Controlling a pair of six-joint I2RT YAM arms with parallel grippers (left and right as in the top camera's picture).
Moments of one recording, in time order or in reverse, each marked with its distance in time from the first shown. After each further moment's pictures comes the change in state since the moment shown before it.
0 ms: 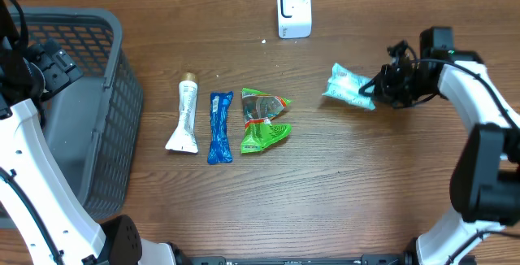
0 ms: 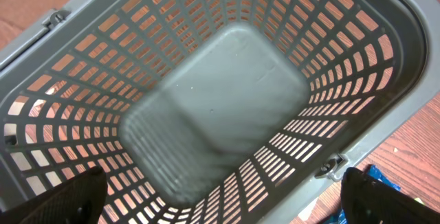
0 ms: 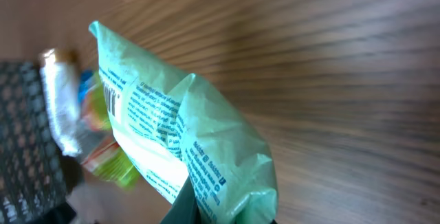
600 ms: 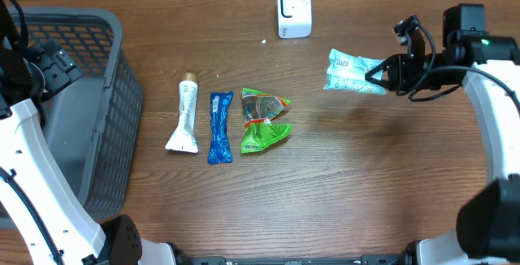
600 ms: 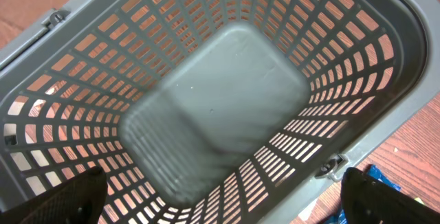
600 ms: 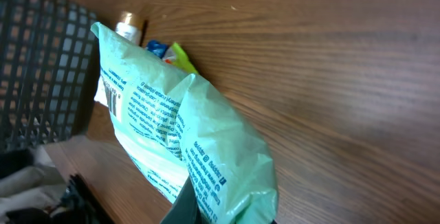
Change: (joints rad) left arm 0.000 0.001 0.000 0.000 0.000 0.000; right arm 0.013 -0.210 0.126 -0.212 -0.065 -0.311
